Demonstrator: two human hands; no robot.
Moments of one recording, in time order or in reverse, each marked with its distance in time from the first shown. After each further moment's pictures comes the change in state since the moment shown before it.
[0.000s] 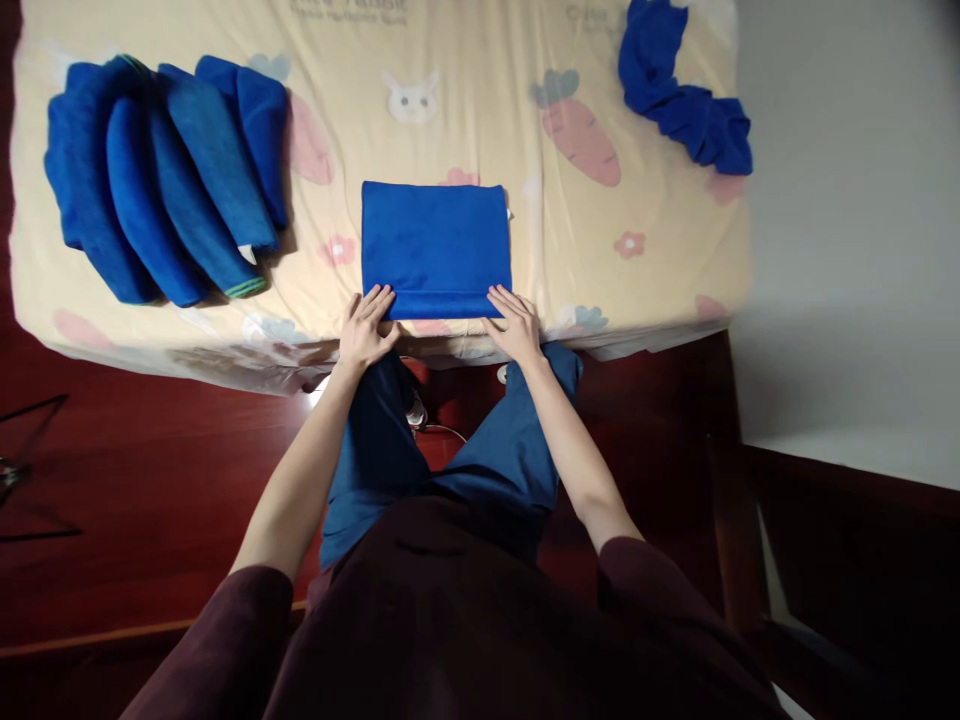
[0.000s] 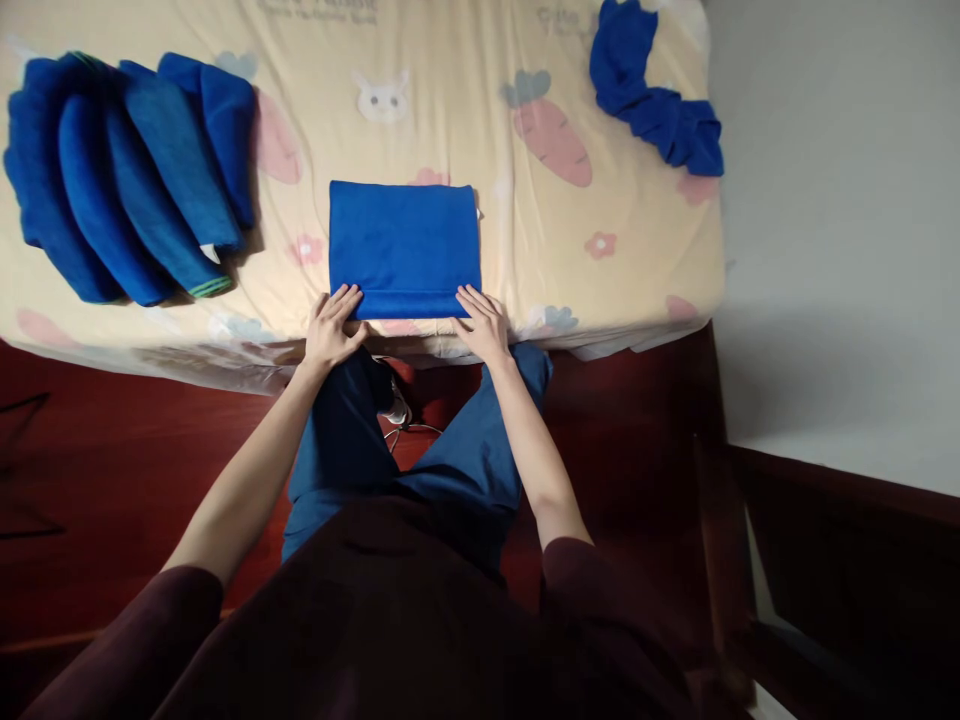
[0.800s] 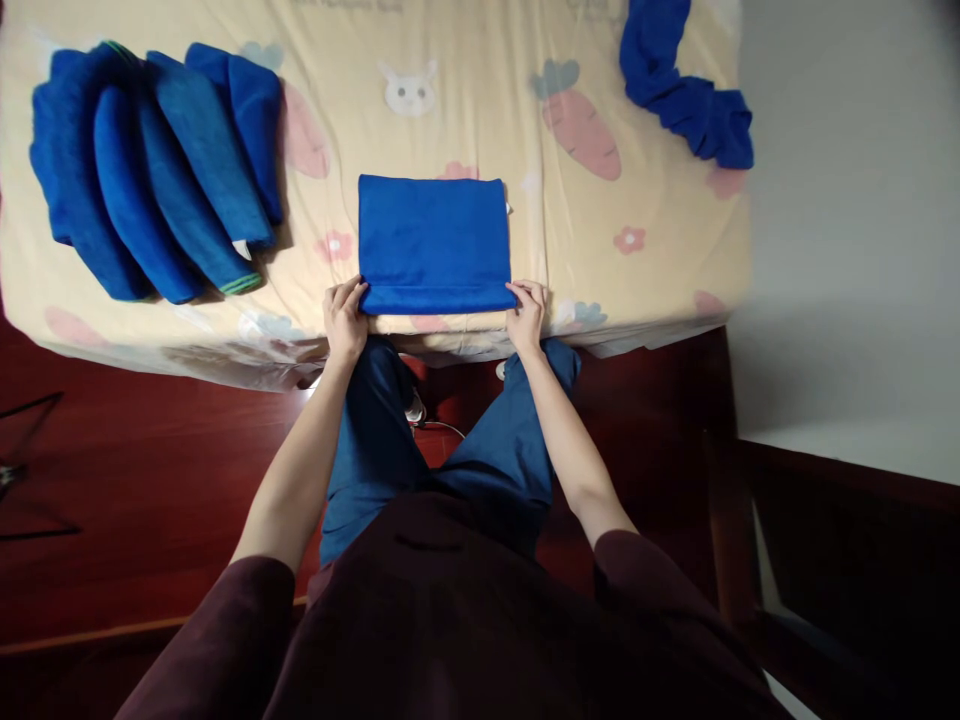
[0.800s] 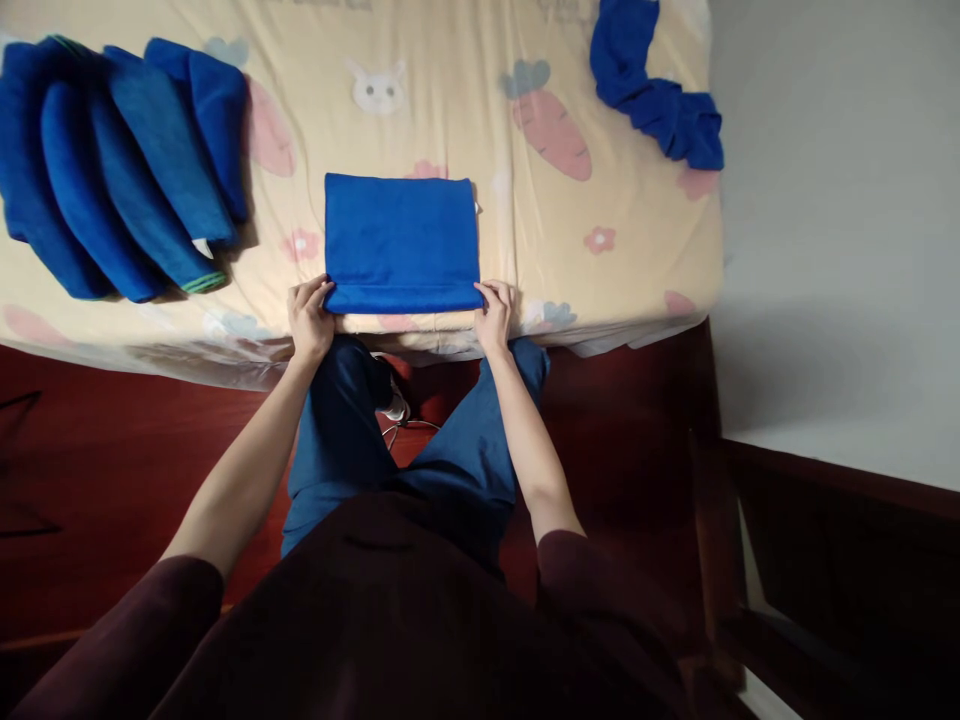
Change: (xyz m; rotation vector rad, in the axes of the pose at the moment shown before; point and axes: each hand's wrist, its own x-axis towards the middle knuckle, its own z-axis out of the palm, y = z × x) left_hand 0.005 -0.031 0.001 -0.040 0.260 -0.202; right_hand 0.004 0.033 0.015 -0.008 0.271 0.235
